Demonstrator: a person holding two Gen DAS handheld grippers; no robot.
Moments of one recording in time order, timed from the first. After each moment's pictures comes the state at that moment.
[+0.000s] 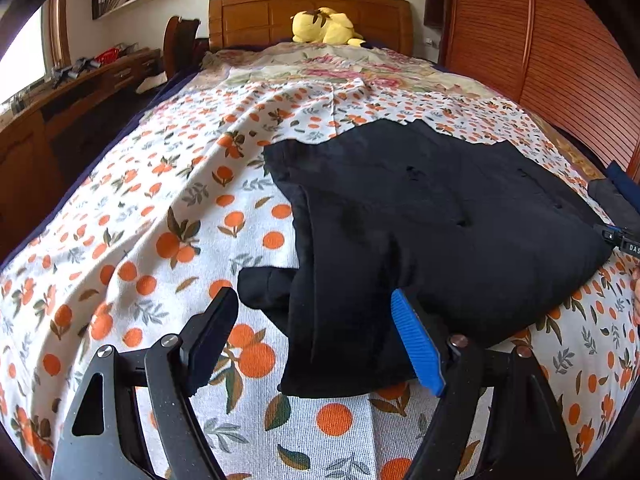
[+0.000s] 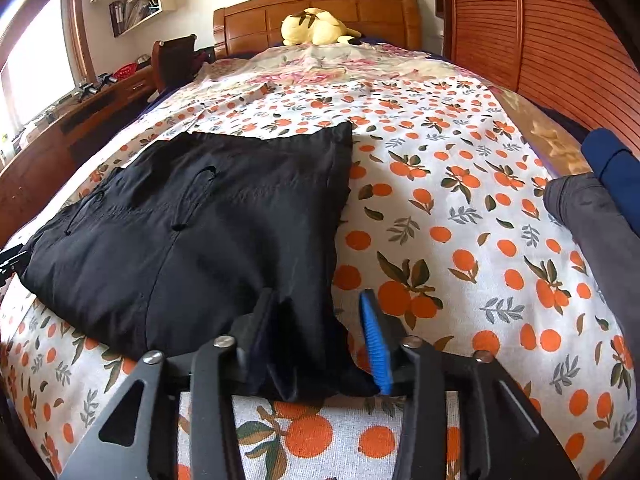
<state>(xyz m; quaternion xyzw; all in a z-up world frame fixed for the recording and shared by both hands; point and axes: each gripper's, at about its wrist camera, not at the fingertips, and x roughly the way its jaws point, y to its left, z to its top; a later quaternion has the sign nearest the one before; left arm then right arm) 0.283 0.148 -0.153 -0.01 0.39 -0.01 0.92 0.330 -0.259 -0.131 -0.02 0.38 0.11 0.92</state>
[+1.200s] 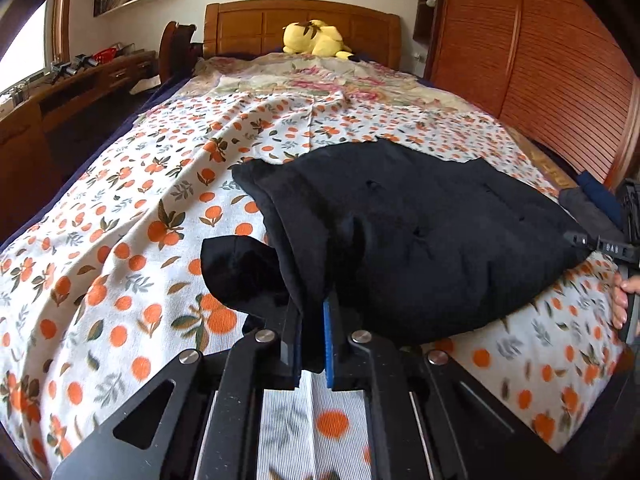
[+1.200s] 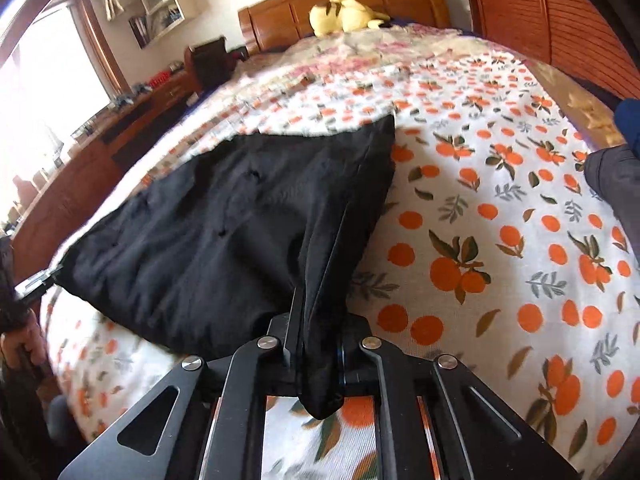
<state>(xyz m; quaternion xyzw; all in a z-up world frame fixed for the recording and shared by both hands) 0.233 0.127 -0.127 -0.03 0.37 -0.04 0.93 0.319 -0.274 -0.117 0.05 0.39 0.22 0.89</state>
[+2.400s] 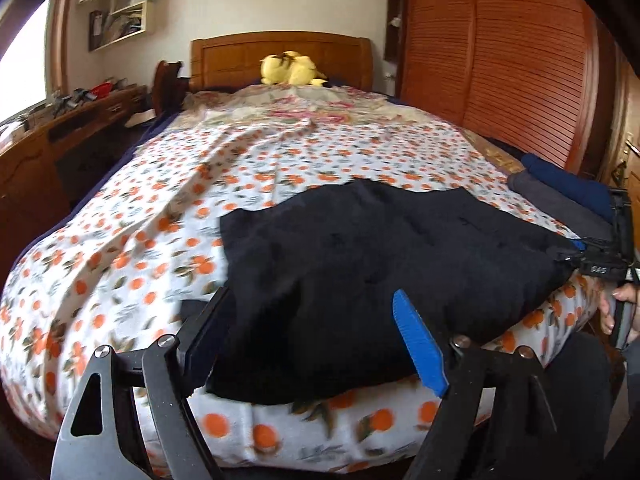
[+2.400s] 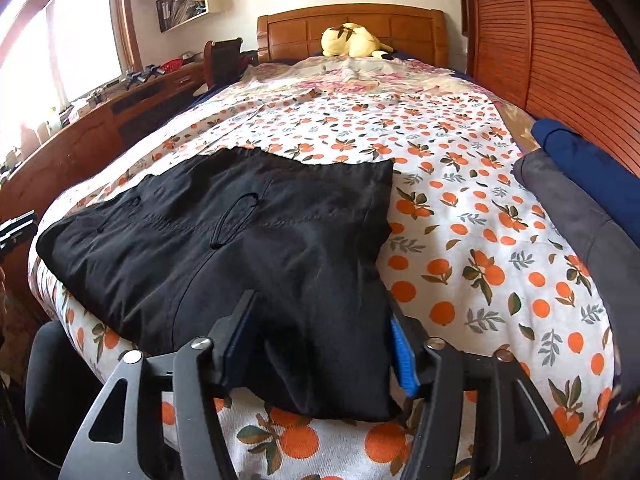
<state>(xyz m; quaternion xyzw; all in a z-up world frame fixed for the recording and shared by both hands) 0.125 0.074 -0.096 -0.01 0.32 -0.07 0.95 0.177 -0.286 -0.113 -0.04 0.36 0.18 0.91</state>
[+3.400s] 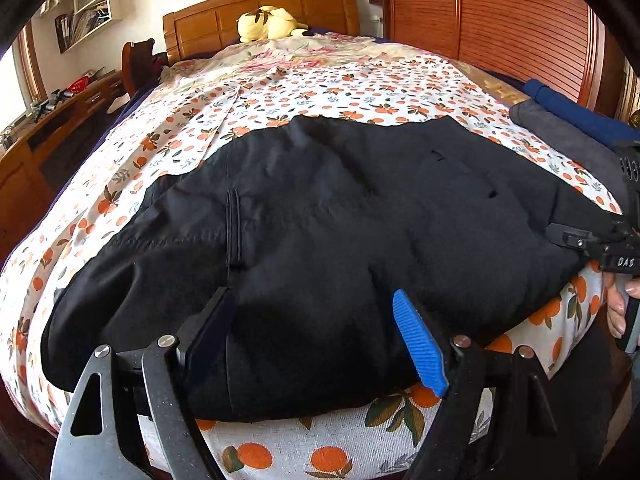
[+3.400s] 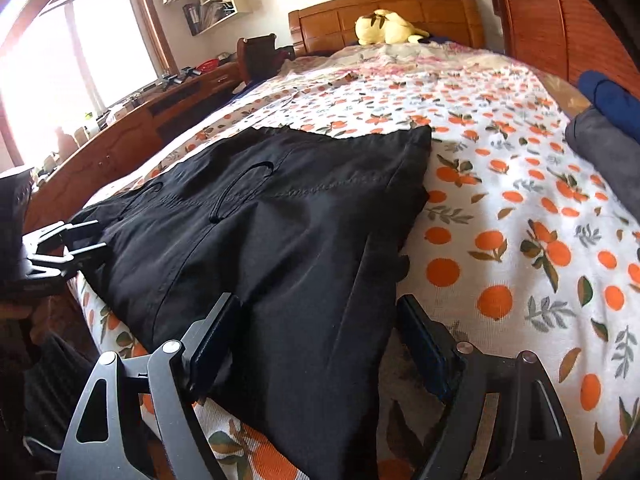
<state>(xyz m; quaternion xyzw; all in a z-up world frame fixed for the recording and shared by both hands) 0.165 -0.032 -0.145 0.05 0.40 -0.04 0.91 0.208 -0.310 -0.160 0.02 0.38 0.27 0.89</state>
